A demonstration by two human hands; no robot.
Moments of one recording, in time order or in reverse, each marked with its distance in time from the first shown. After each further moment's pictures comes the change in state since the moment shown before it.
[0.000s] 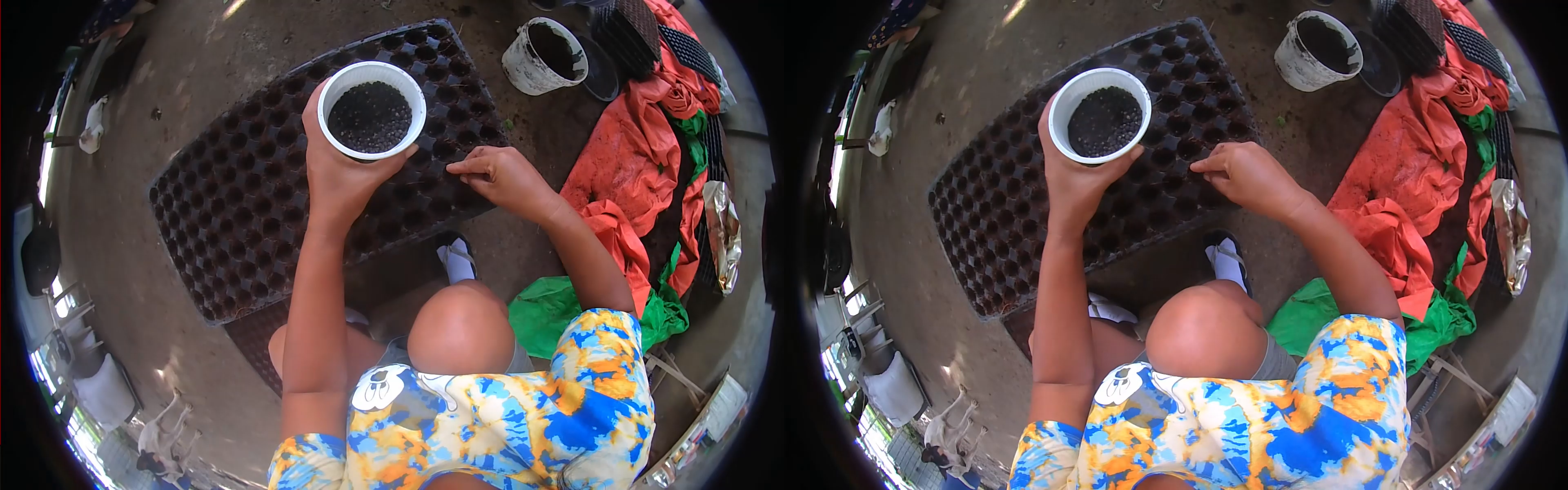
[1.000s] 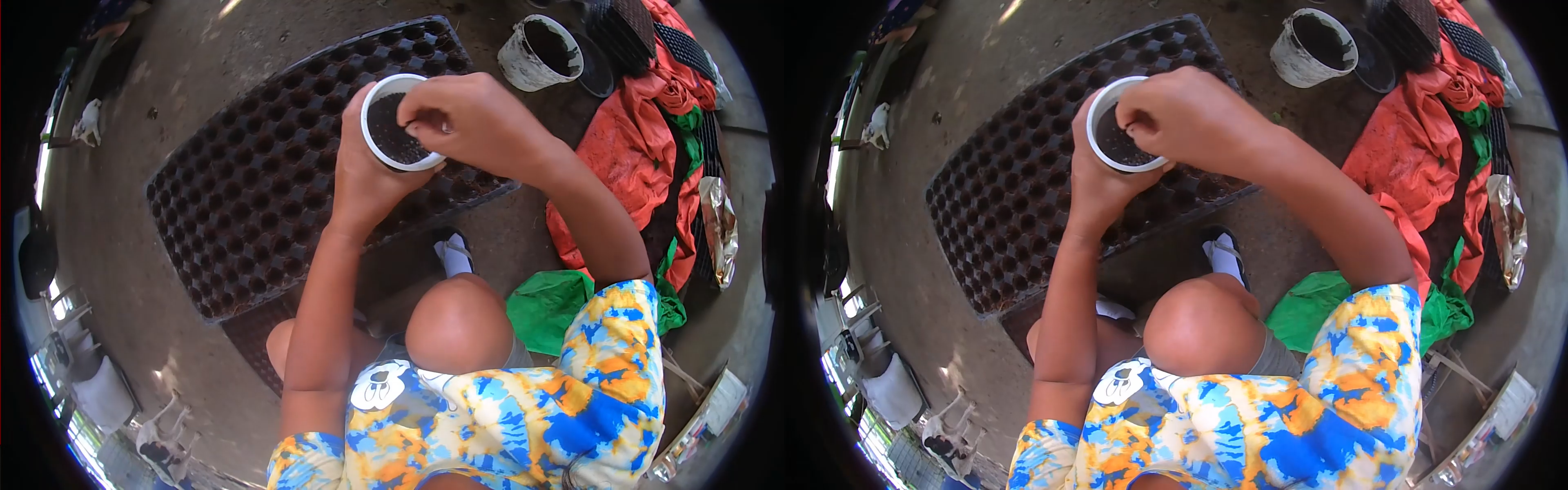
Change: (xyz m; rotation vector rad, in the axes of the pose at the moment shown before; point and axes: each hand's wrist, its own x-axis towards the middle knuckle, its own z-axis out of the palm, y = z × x) left_hand -0.014 0.002 0.017 0.080 -0.094 0.003; right_hand 0.051 -0.083 -0.040 -0.009 0.131 -0.246
